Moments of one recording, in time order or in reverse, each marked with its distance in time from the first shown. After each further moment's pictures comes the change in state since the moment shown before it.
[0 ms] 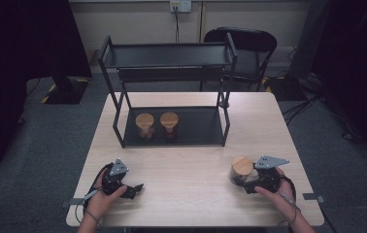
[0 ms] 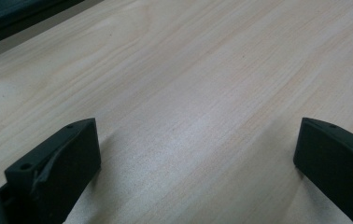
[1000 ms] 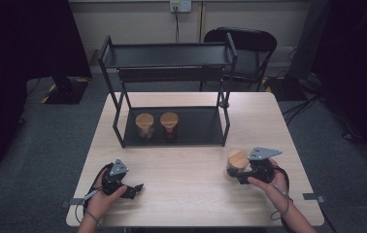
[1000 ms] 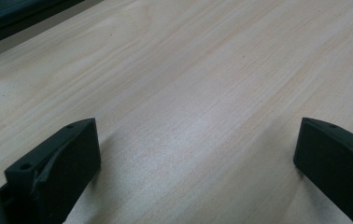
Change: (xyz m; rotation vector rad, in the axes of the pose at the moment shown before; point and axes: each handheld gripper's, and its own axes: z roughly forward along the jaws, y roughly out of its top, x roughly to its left) left arm 0.000 0.000 0.000 0.000 0.001 -0.001; right arm 0.008 0.040 0.009 0.002 0.000 -0.056
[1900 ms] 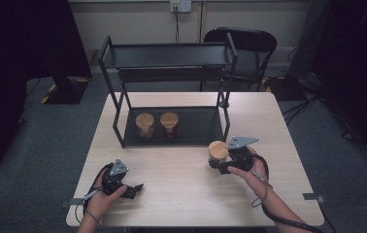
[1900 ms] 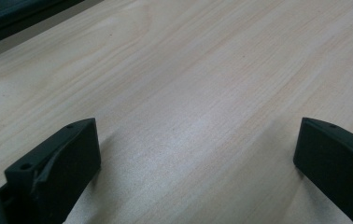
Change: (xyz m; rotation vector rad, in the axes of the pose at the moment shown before) left arm 0.000 0.000 0.000 0.000 0.000 0.000; right arm 0.006 0.047 0.046 0.020 0.049 -0.033
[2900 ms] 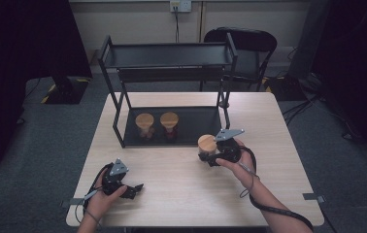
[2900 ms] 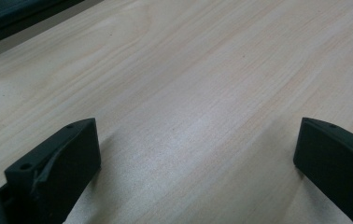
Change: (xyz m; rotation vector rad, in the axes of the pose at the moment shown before) left arm 0.000 0.000 0.000 0.000 0.000 0.000; right arm -0.002 0.028 0.031 0.012 0.006 -0.004
